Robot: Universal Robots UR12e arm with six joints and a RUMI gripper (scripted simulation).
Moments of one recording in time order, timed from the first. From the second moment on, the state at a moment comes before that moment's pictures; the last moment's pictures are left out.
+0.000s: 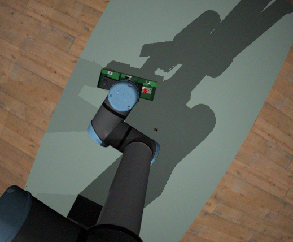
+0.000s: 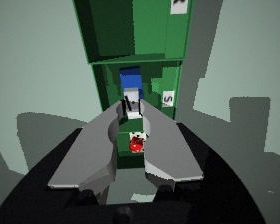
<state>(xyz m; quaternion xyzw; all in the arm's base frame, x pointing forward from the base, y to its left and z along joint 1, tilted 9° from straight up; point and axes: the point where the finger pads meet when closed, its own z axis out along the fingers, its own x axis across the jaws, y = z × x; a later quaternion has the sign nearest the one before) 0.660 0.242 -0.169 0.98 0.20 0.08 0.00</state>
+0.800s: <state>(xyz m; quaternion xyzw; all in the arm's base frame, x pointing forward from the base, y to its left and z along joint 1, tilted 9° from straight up) 0.660 0.242 -0.168 0.98 0.20 0.08 0.00</state>
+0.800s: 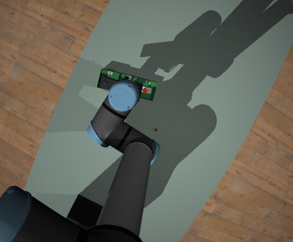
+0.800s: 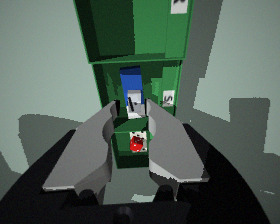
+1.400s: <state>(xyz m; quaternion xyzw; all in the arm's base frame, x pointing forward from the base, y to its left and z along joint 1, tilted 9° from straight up) 0.657 0.242 -0.149 0.98 0.20 0.08 0.00</state>
